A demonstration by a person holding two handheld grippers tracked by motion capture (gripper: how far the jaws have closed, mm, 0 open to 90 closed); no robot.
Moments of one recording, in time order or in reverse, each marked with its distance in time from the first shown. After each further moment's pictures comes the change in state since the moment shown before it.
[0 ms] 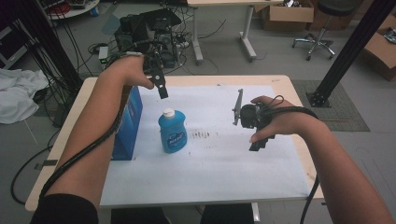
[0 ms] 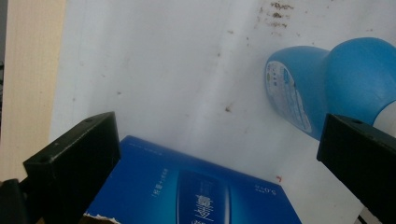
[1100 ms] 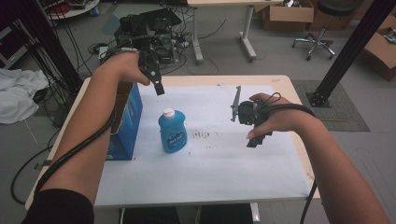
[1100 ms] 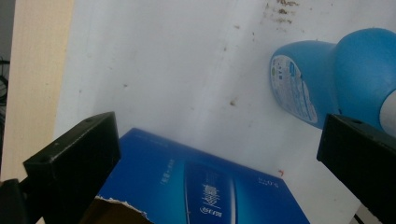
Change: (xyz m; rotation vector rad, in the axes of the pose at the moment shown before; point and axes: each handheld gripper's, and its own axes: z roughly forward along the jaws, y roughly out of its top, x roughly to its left) left arm 0.009 -0.009 -0.008 -0.014 -0.006 -0.026; right arm -0.009 0.005 0.000 0.000 -0.018 0.019
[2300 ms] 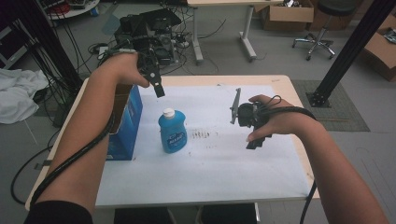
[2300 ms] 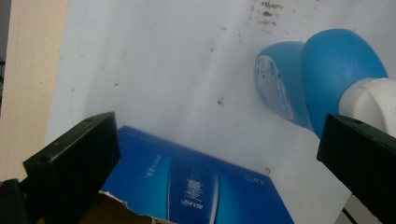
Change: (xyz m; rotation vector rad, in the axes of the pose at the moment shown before) left arm -0.019 -0.006 -0.013 -0.018 0.002 -0.017; right arm 0.009 0.001 -0.001 -0.009 -0.020 -0.017
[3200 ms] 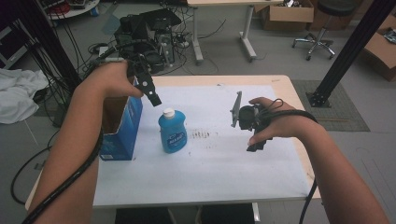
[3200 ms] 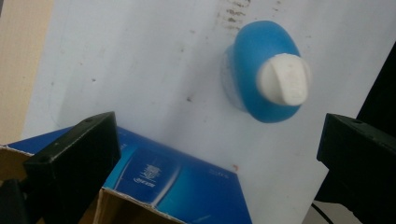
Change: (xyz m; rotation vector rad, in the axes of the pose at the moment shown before) left arm -0.050 -0.027 -0.022 -0.076 0.003 -0.016; right arm 0.009 -0.001 0.000 -0.015 -0.016 -0.030
